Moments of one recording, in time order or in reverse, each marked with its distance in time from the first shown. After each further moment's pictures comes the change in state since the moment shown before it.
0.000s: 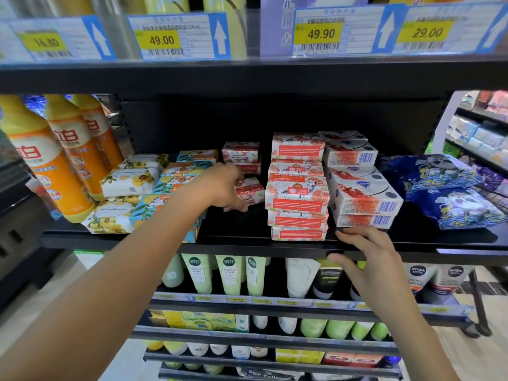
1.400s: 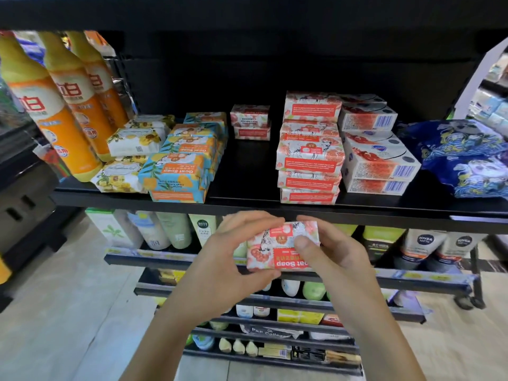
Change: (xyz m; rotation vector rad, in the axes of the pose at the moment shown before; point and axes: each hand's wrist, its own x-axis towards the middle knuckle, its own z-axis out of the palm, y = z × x) left_hand -0.191 0.031 0.092 -0.904 0.206 0.281; right_hand -0.045 -0.117 -0.010 1.076 -0.303 0.466
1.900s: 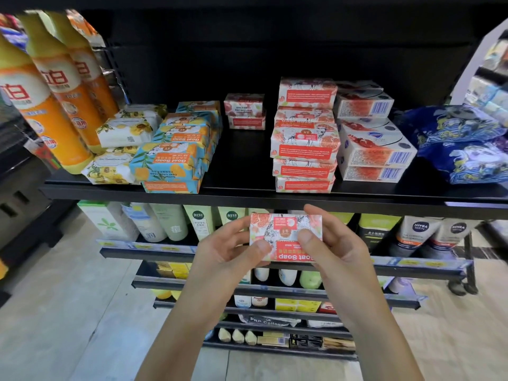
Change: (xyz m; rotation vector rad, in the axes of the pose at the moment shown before) left_hand -0.011 0.000 0.031 -0.645 0.179 -0.362; right_hand -0.007 0.013 -0.006 0.130 0.078 0.059
